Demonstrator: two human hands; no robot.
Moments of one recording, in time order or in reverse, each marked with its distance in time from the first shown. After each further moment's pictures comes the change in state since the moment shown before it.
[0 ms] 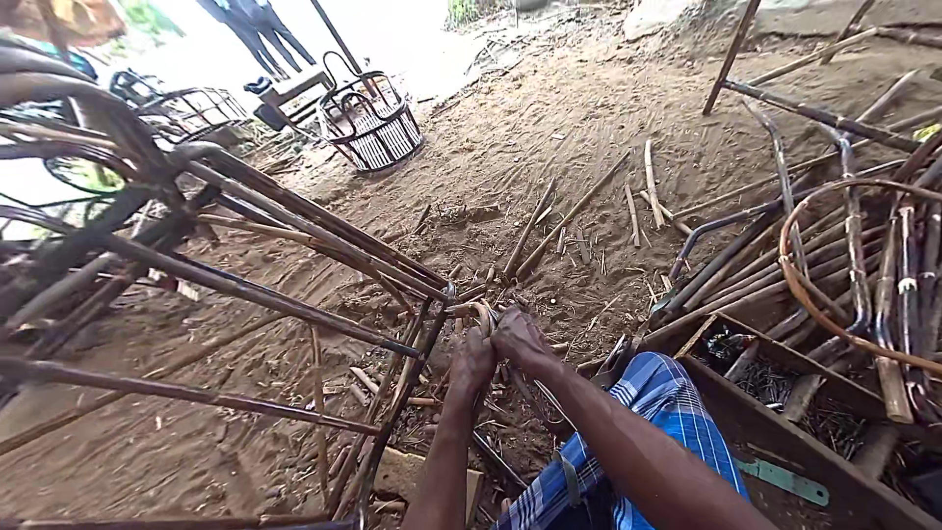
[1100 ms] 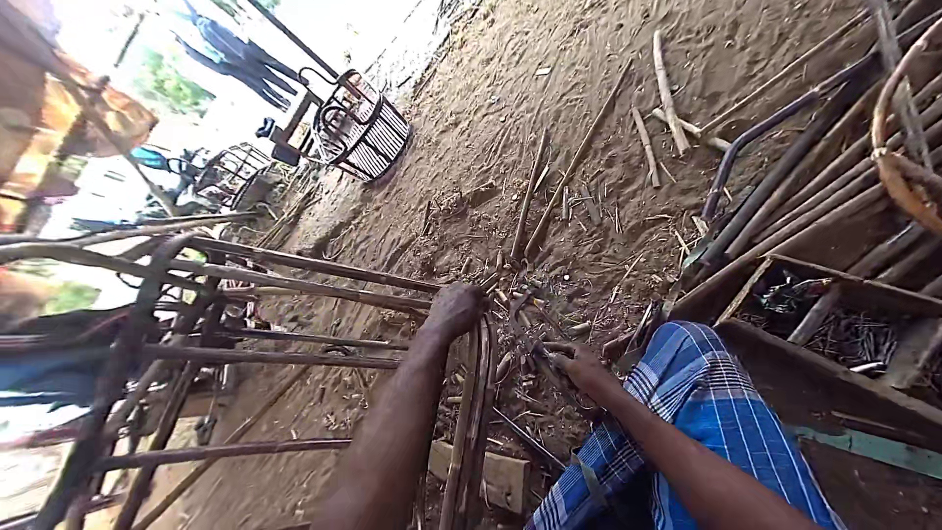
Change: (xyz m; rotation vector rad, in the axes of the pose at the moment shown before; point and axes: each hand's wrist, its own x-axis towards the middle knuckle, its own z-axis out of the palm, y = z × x) left_hand 0.117 0.070 -0.043 0.881 -0.157 0.337; right_hand 0.047 0.192 0.048 0.782 -0.143 0.001
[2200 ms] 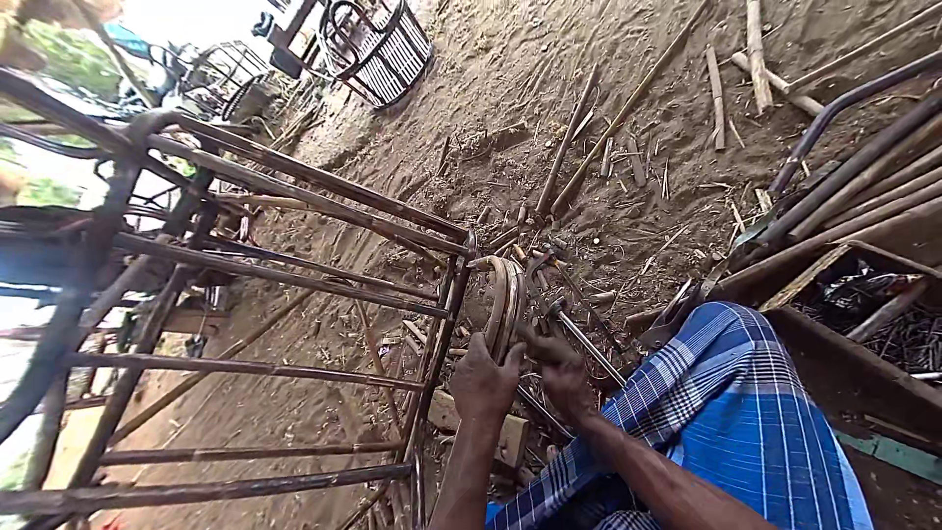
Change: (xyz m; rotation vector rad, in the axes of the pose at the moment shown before) left_hand -0.170 0.052 0.117 -0.401 0.362 -0.575; right_hand -0.038 0.017 0.104 -0.051 0.243 -0.527
